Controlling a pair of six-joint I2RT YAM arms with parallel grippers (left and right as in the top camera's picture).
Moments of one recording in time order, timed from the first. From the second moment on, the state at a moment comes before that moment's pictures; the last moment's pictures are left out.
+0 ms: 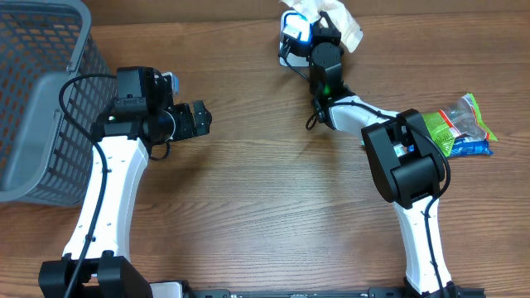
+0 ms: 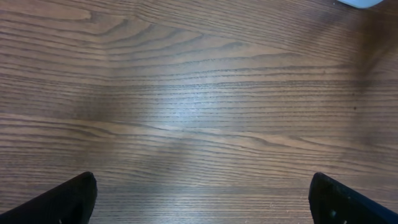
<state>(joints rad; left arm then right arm) 0.05 1.52 1.23 -0.78 0.20 -0.18 0.39 2.40 1.59 0.78 0.47 -1.47</state>
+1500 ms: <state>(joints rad) 0.05 1.52 1.23 -0.78 0.20 -0.18 0.46 1.46 1.63 -0.68 0.06 -0.66</state>
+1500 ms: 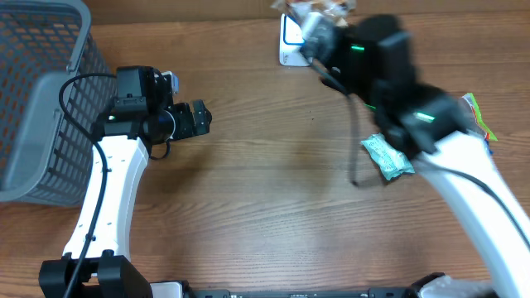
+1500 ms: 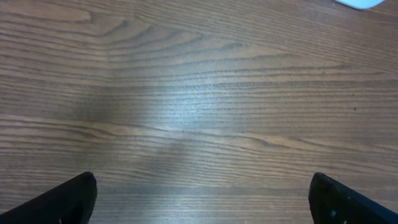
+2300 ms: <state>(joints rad) 0.05 1.52 1.23 -0.78 0.20 -0.18 -0.14 1.61 1.42 -1.06 -0.70 -0.14</state>
